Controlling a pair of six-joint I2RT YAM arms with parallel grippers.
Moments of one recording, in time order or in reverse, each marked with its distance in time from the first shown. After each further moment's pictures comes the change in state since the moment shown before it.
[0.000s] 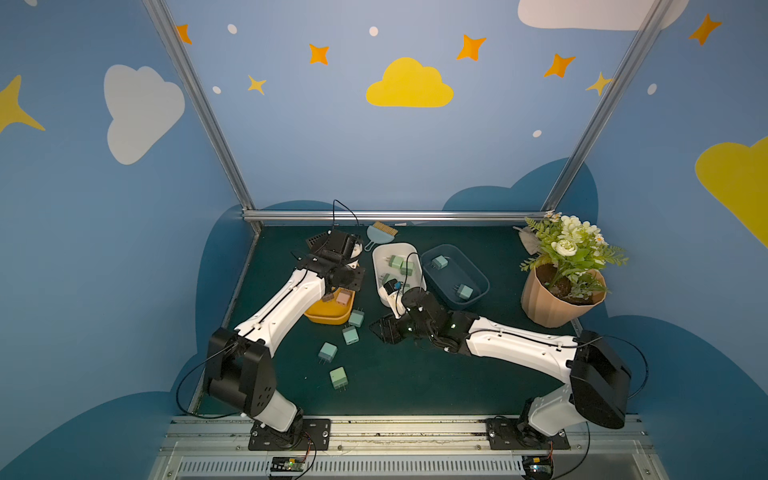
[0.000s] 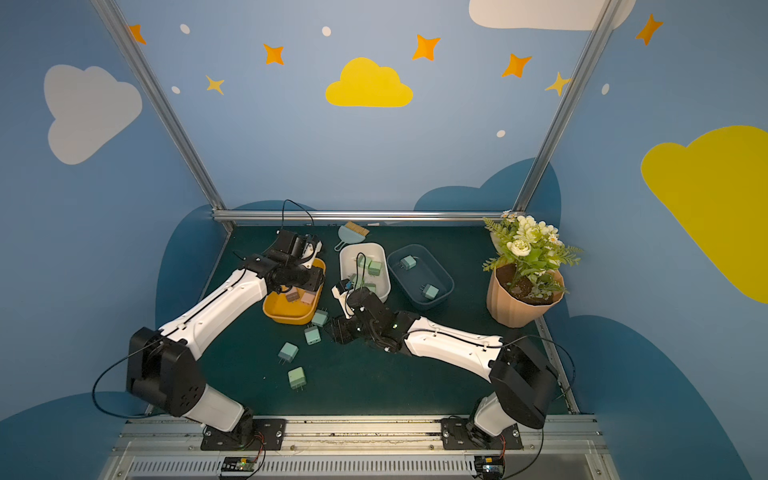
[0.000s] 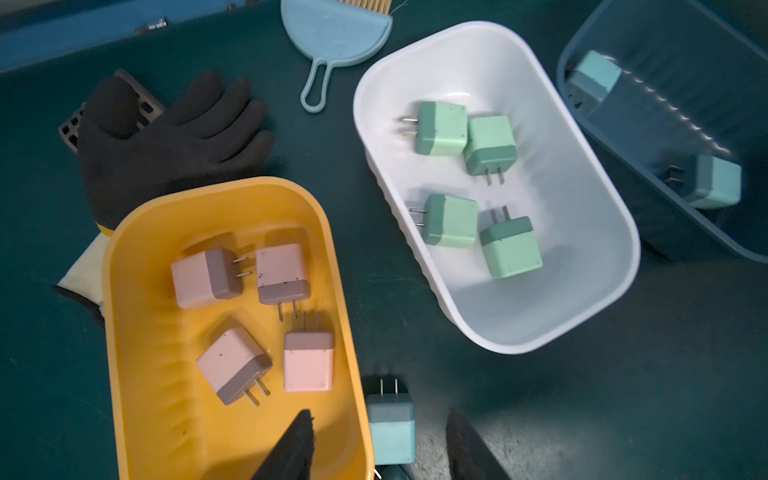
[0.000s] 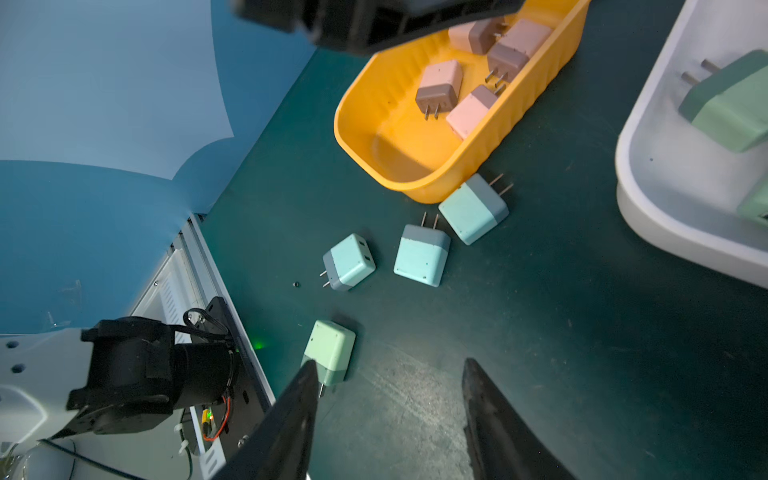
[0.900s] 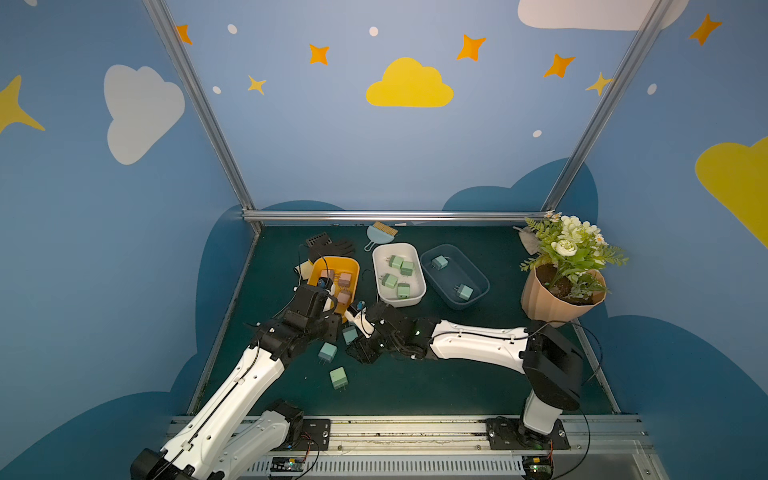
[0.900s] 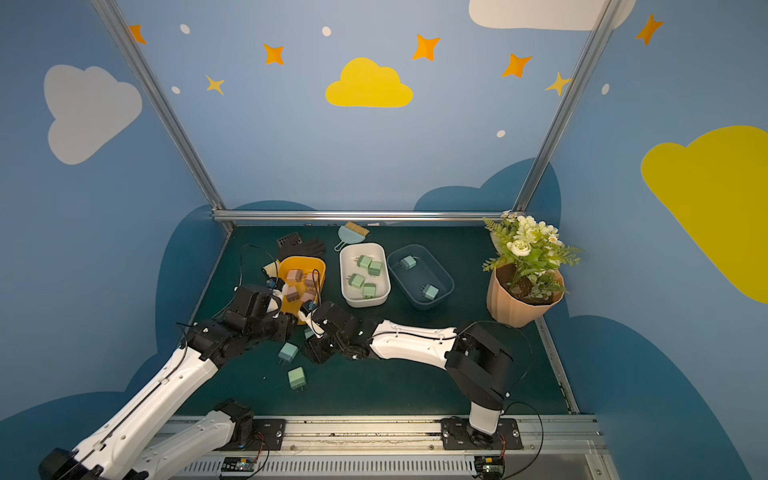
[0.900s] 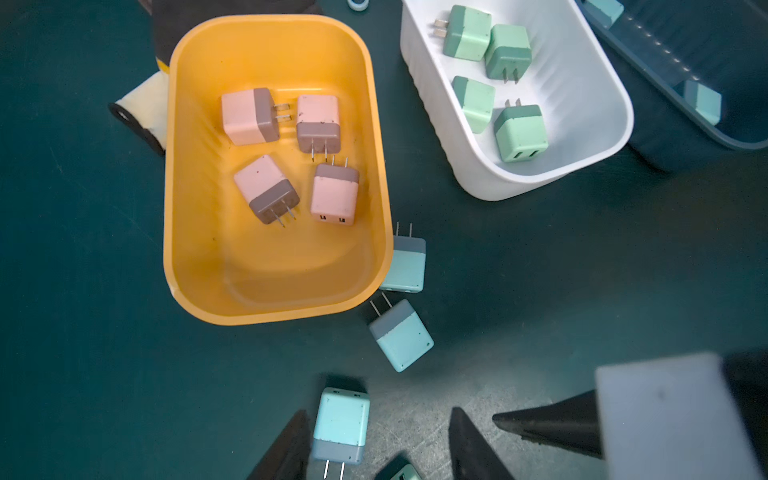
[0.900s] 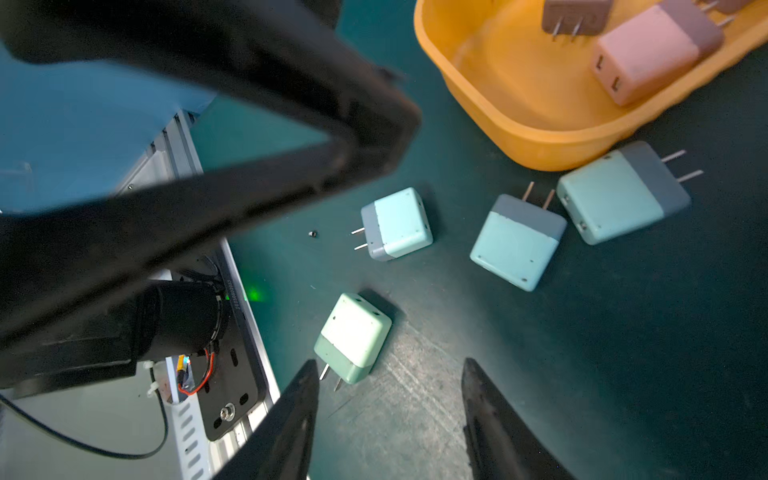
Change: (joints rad) left arm -0.015 -0.588 -0.467 -0.090 -0.054 -0.148; right arm 0.148 0.266 0.225 -0.075 -0.026 -0.159
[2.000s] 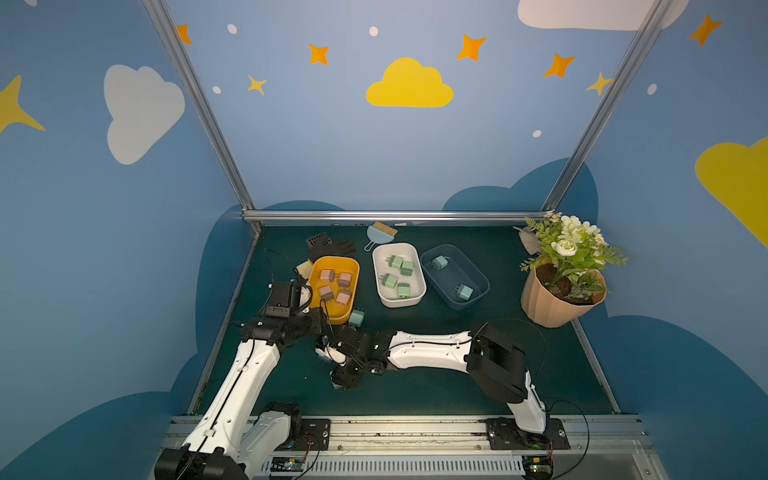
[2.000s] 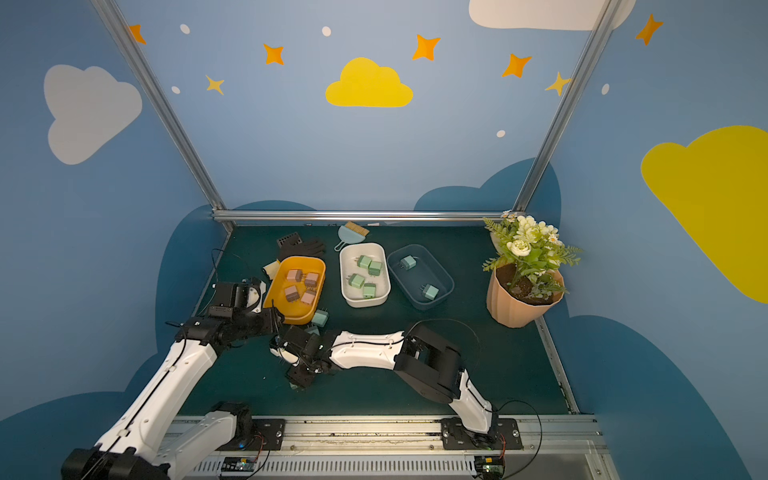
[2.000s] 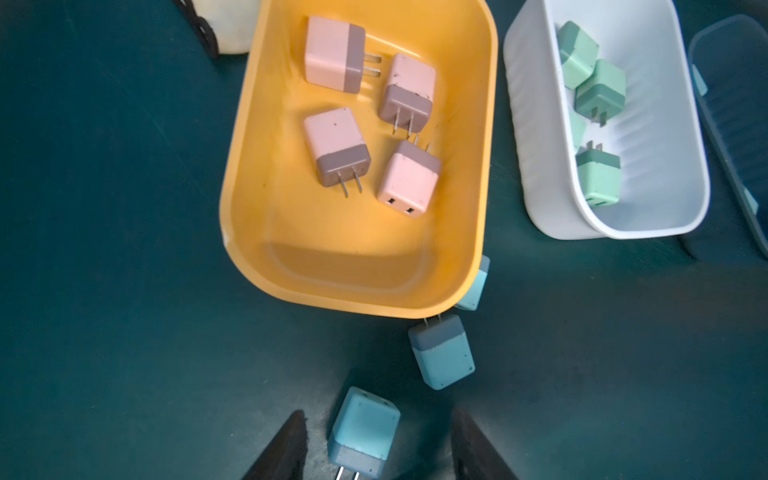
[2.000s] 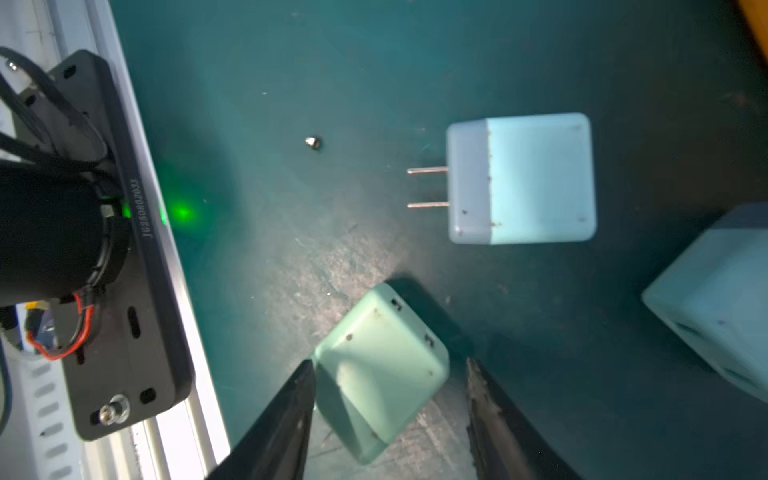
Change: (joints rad) left arm 0.312 0.063 -0.029 0.037 0.243 -0.029; right arm 0.124 0.295 0.274 -0.245 0.029 -0.230
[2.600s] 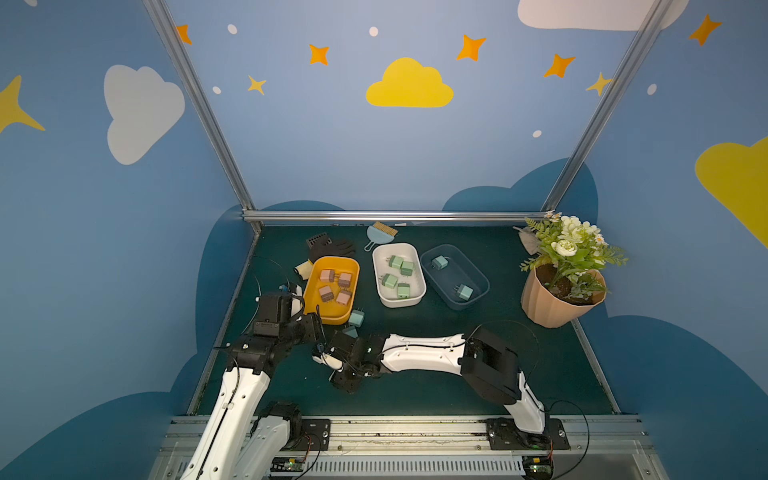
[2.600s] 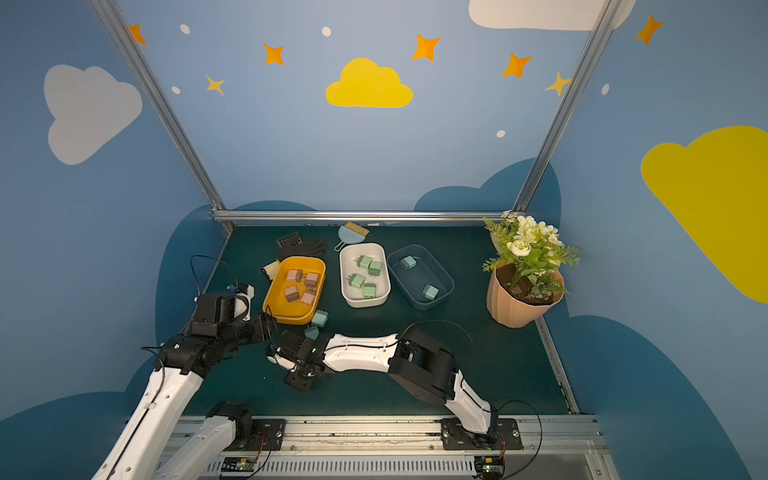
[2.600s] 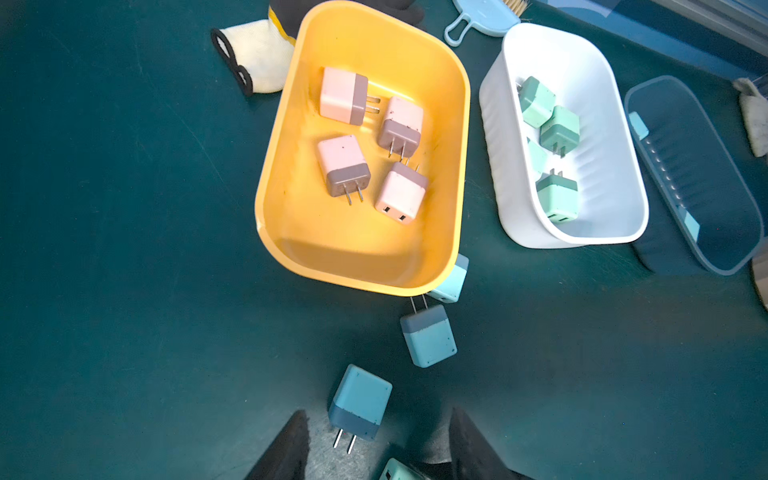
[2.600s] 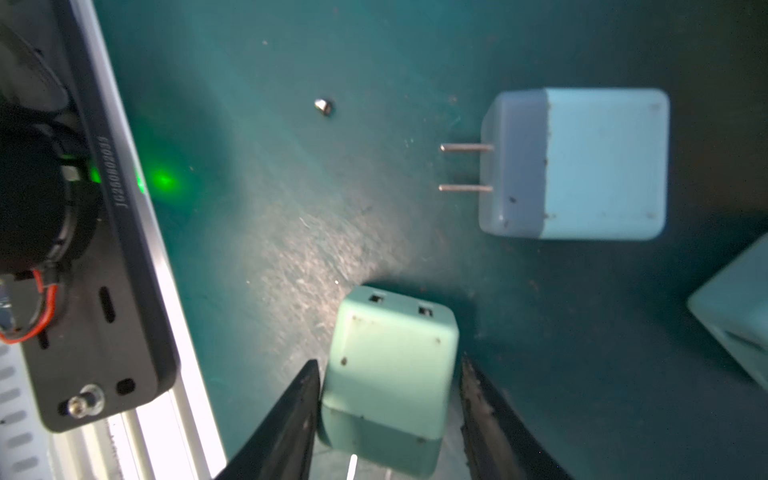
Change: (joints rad) left arm -0.002 -0.193 0.006 -0.099 -0.065 -0.042; right arm 0.015 0.044 0.062 -0.097 0.033 -0.041
